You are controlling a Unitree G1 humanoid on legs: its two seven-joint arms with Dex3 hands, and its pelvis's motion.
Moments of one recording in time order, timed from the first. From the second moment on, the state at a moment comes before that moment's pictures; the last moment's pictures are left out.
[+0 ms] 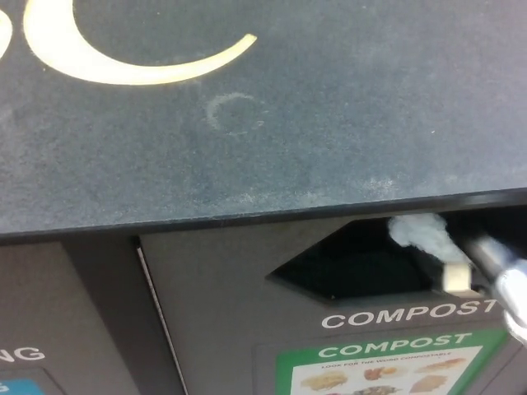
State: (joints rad) left_arm 0.55 0.49 0.19 1.03 0.05 -0.34 0.02; right_arm -0.35 -0.50 0.37 0.20 -0.33 0.21 0.05
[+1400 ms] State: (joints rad) left_arm 0.56 0.49 0.16 1.01 0.06 -0.34 0.02; right_arm -0.64 -0.23 0.57 0.78 -0.63 0.35 -0.17
